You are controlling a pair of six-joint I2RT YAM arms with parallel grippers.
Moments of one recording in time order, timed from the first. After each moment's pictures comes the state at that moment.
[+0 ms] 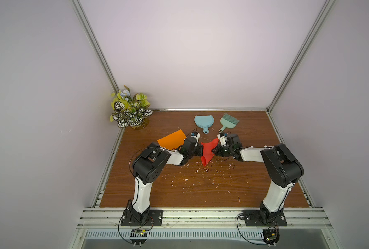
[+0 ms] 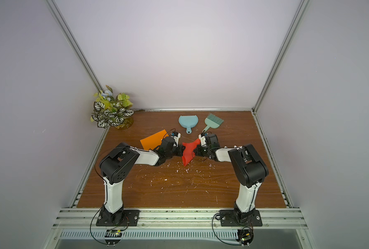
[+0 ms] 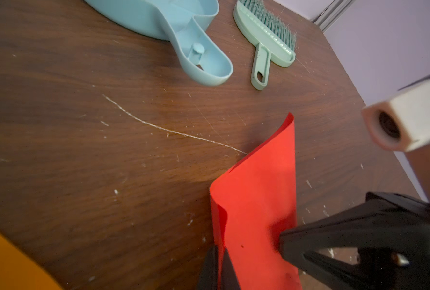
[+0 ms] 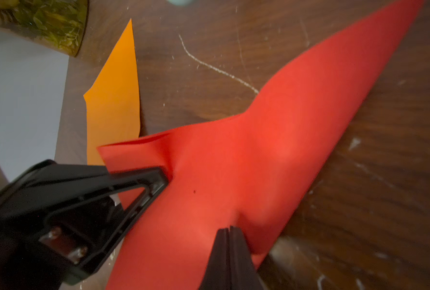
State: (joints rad) left arm -0.64 2.00 0.95 0.49 0.14 -0.52; right arm 0.39 1.84 0.86 0.21 -0.40 0.52
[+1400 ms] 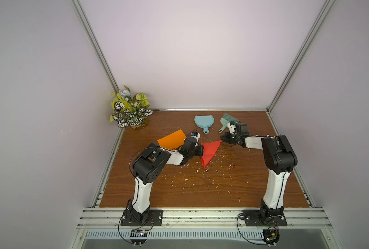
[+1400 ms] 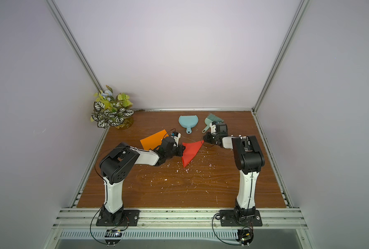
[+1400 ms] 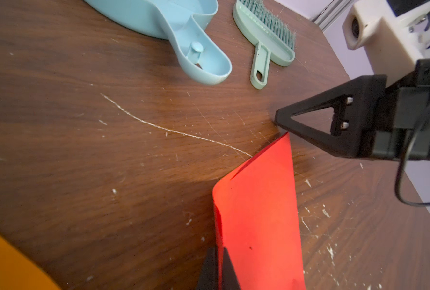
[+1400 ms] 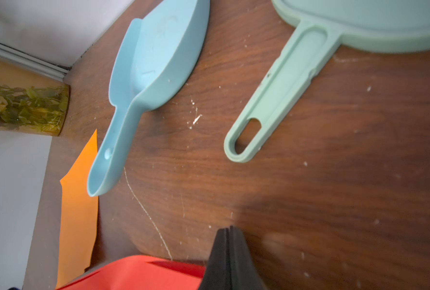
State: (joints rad) left arm -0.64 2.00 0.95 0.49 0.14 -0.52; right arm 0.18 2.05 1.14 0.16 -0.42 0.47
